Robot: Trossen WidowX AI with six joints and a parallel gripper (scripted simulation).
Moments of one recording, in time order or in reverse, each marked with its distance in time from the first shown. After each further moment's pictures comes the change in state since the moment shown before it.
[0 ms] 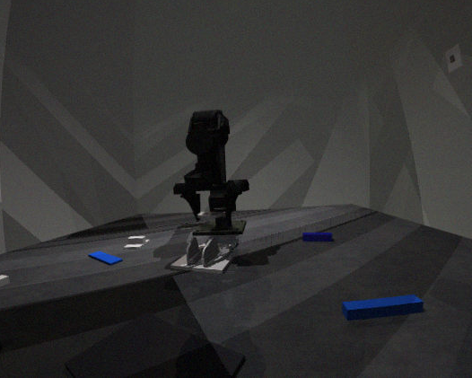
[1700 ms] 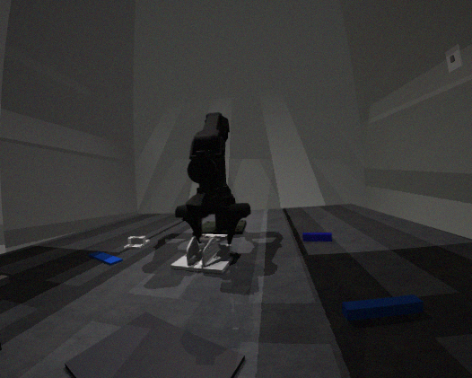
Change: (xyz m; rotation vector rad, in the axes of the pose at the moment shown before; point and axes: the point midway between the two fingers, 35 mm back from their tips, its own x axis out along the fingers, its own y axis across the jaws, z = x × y) arm 0.059 0.000 -0.001 0.000 -0.003 0.001
